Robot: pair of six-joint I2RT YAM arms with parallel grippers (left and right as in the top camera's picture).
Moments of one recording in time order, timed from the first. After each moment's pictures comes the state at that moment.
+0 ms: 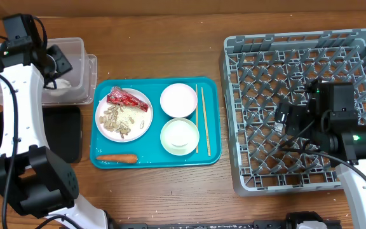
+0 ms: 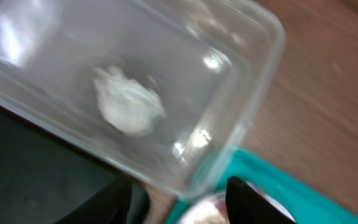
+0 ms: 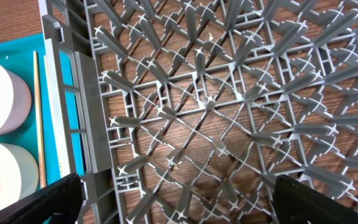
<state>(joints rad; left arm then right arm) 0.29 1.84 1.72 -0.95 0.00 -0.32 0.04 1.12 1.11 -1.04 0.00 0.23</state>
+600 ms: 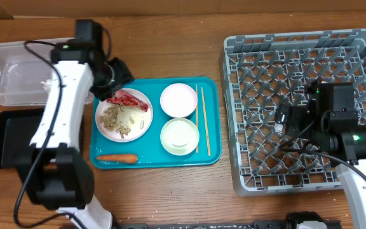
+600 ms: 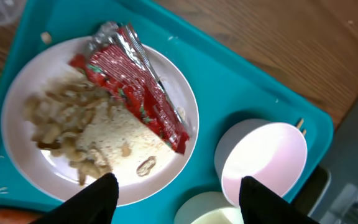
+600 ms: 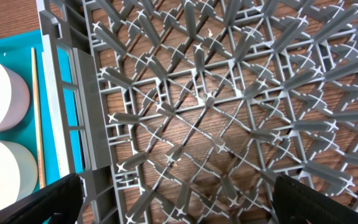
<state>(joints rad) -0.02 1.85 1.66 -1.13 0.17 -0.61 0.04 1.12 1.11 -1.05 0.00 0.23</state>
